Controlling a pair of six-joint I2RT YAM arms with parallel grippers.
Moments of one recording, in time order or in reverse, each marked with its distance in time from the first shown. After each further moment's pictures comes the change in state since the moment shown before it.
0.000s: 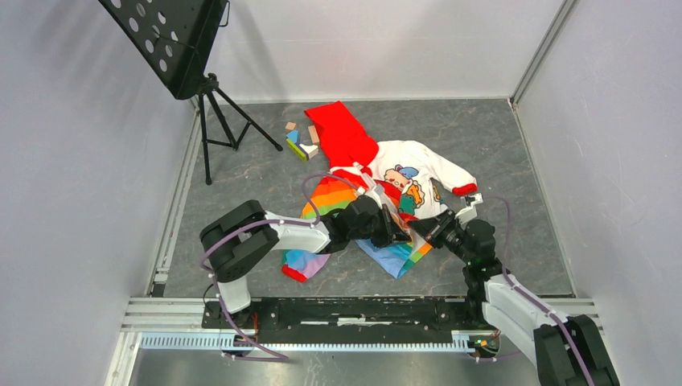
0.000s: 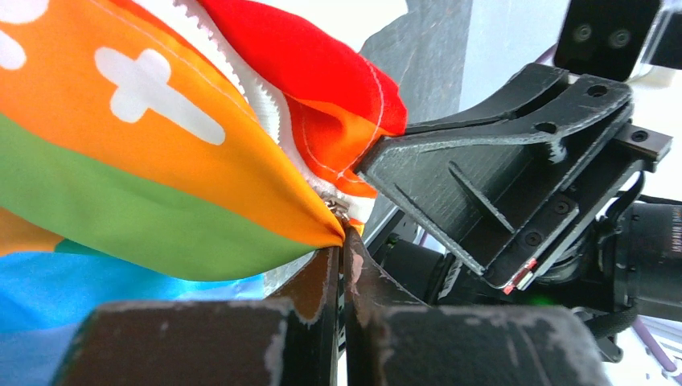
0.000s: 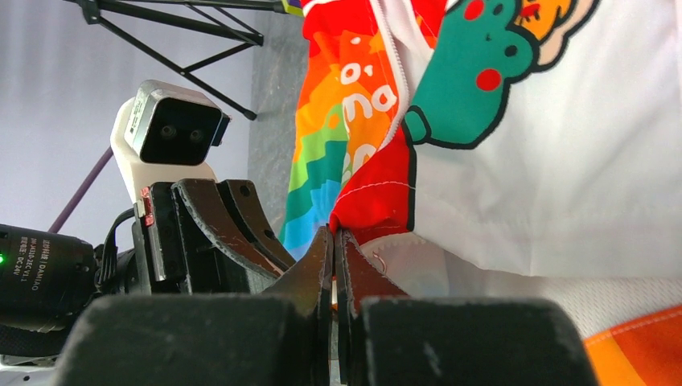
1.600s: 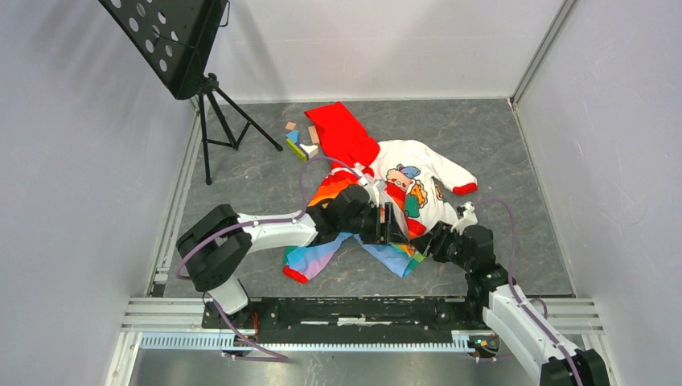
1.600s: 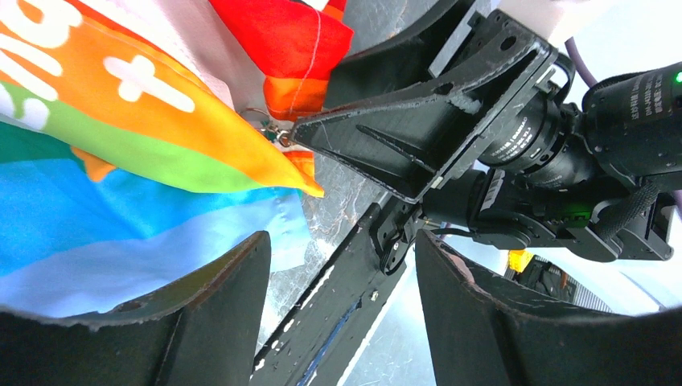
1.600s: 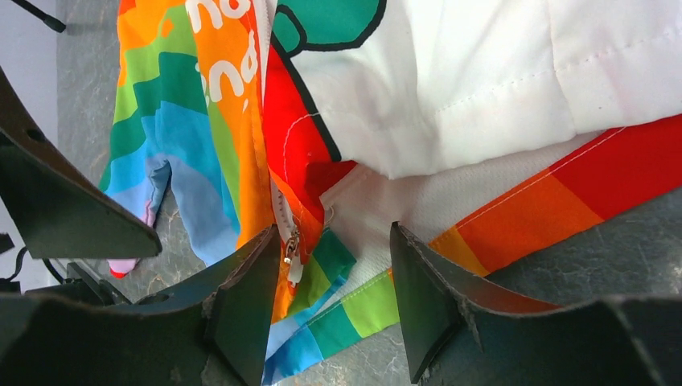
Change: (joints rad) left arm 0.055 -0.134 0.020 -0.236 0.175 0.318; right arm 0.000 -0.224 0.002 -0.503 0.047 -0.391
